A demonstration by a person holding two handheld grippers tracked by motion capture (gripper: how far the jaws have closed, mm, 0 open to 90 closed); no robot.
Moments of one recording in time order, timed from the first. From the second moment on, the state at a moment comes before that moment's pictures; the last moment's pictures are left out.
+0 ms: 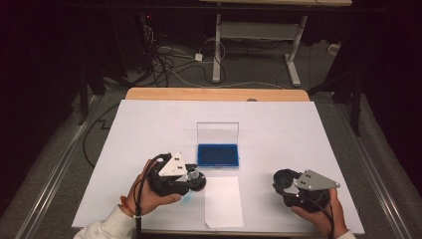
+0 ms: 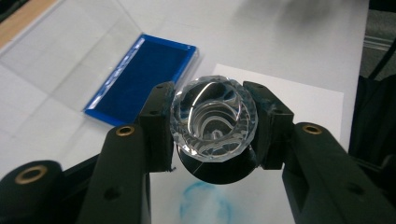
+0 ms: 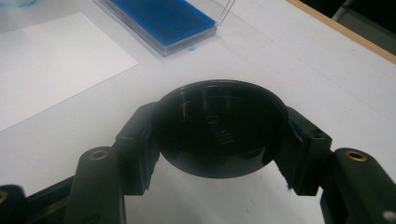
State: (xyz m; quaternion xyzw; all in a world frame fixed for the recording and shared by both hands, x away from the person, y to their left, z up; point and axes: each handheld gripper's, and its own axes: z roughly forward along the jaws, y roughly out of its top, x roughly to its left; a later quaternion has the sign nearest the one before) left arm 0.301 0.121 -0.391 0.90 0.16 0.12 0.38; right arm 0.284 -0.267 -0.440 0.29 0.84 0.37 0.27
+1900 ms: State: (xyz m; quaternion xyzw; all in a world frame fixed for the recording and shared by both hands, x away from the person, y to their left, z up) left arm 0.303 0.039 -0.438 0.94 0.09 0.08 0.30; right arm 0.285 -0.265 -0.444 0.28 0.85 0.37 0.26
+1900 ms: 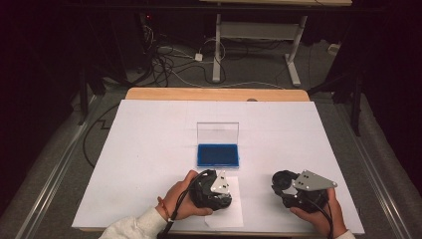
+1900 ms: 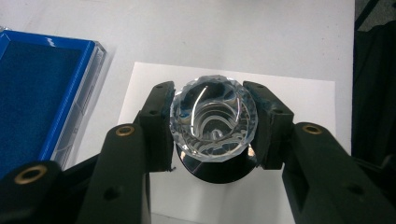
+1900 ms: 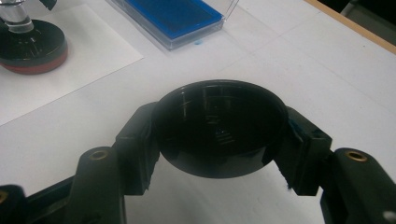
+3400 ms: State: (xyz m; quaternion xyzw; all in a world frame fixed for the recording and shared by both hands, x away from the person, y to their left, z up) left arm 0.300 0.041 -0.441 0.94 0.09 0.09 0.31; right arm 0.283 -0.265 -0.442 0.28 0.85 0.37 0.27
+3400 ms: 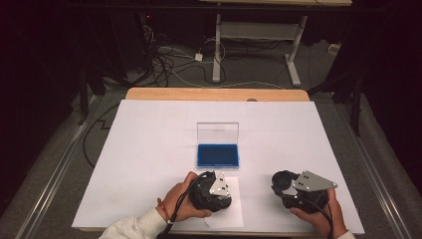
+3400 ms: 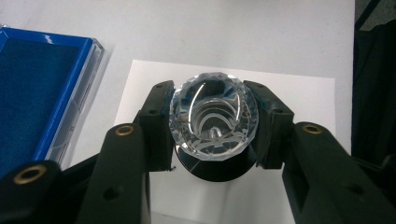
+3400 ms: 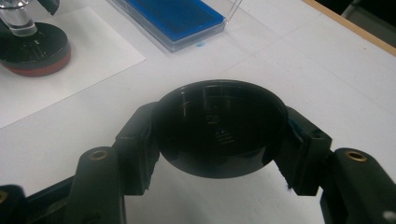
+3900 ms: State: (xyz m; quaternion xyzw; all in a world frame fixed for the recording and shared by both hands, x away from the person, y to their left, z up) left arm 0.300 0.041 -0.442 0.94 0.09 0.09 0.31; right arm 0.283 -0.264 -0.443 0.28 0.85 0.37 0.26
